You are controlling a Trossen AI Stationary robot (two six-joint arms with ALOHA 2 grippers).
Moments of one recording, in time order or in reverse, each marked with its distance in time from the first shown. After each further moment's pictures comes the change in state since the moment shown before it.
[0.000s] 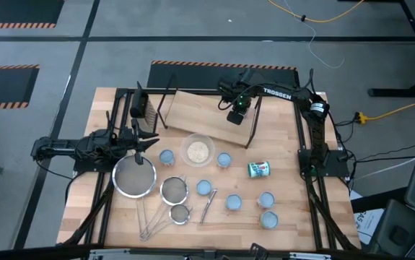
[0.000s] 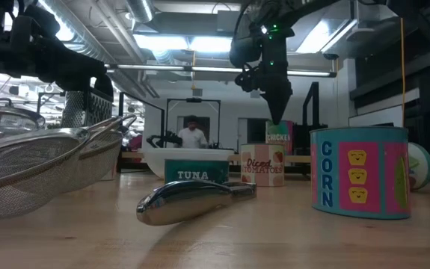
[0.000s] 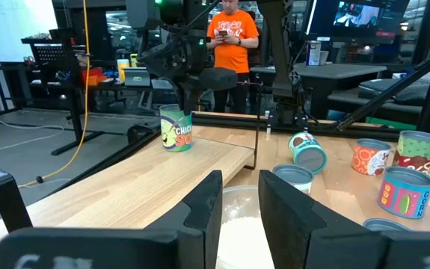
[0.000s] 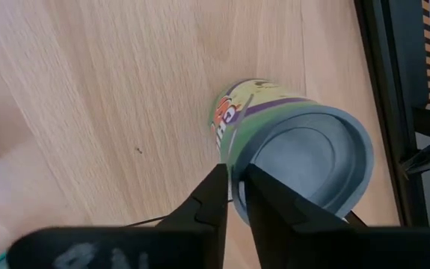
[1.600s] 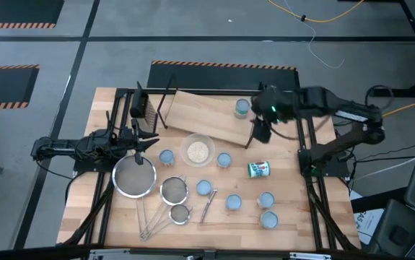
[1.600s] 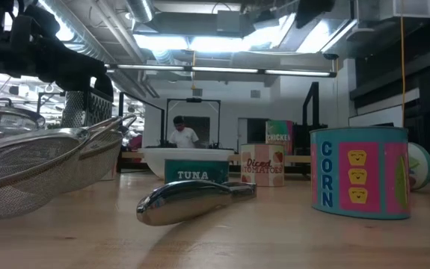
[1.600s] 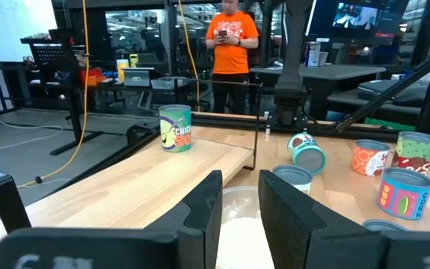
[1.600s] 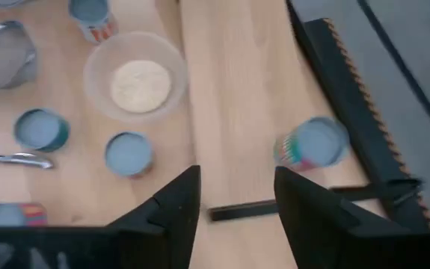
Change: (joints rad) left arm 0.000 0.000 0.000 0.003 0.002 -0.003; right arm 0.419 -0.651 -0.207 0.108 0.137 0.243
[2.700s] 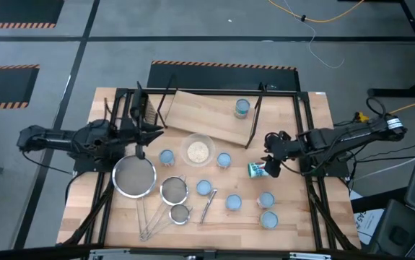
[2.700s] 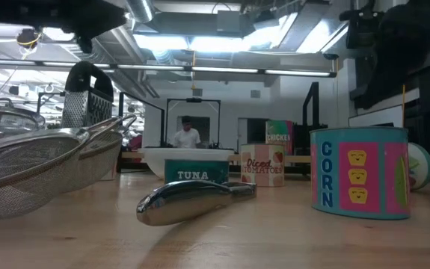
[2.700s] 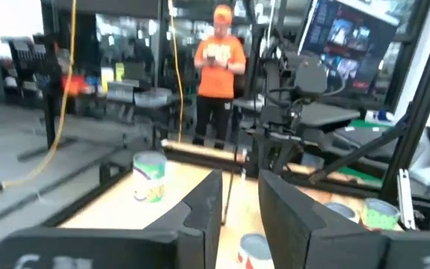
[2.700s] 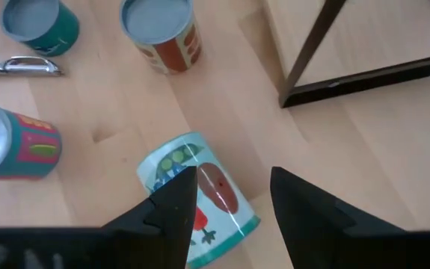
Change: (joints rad) left arm -0.012 0.469 0.323 0.172 0.031 -0.116; right arm 0.273 -0.374 -0.897 0.459 -0.023 0.416
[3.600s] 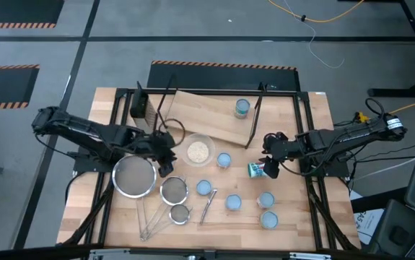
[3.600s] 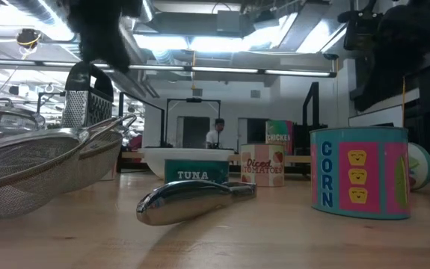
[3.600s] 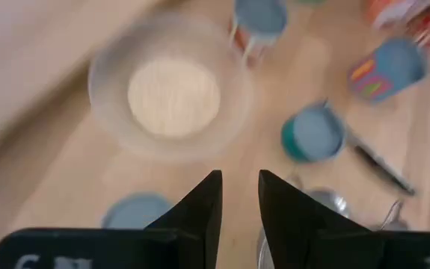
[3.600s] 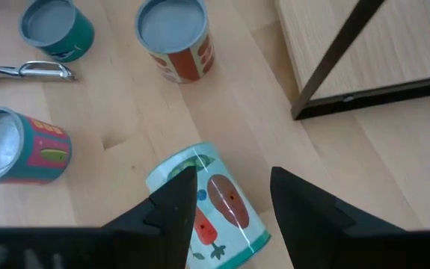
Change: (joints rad) left arm -0.189 0.710 0.593 -0.900 0.015 -0.494; right arm -0.001 0.000 -0.021 0.068 -0.009 -0.039
